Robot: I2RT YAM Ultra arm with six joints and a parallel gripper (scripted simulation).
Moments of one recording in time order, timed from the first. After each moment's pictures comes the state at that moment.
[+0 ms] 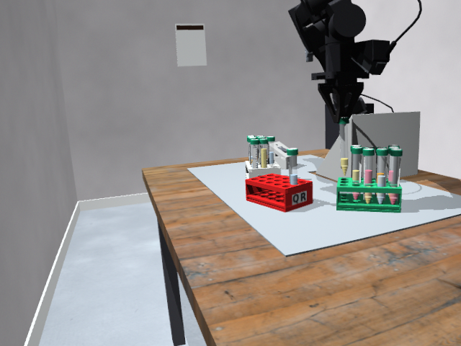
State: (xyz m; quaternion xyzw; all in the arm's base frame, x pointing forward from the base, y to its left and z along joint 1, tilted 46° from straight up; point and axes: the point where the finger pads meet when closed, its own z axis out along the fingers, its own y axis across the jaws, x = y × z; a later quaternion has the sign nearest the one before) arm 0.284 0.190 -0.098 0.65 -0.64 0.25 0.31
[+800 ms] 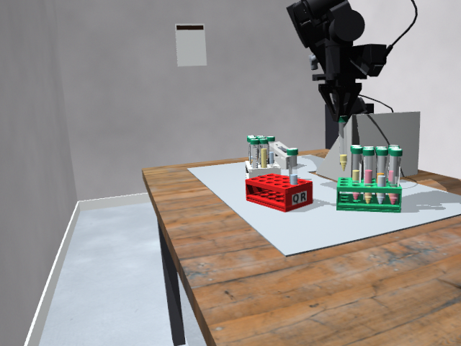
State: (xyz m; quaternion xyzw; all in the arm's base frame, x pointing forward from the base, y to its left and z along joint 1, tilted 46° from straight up) arm 0.258 0.169 -0.072 0.65 -0.64 0.25 0.32
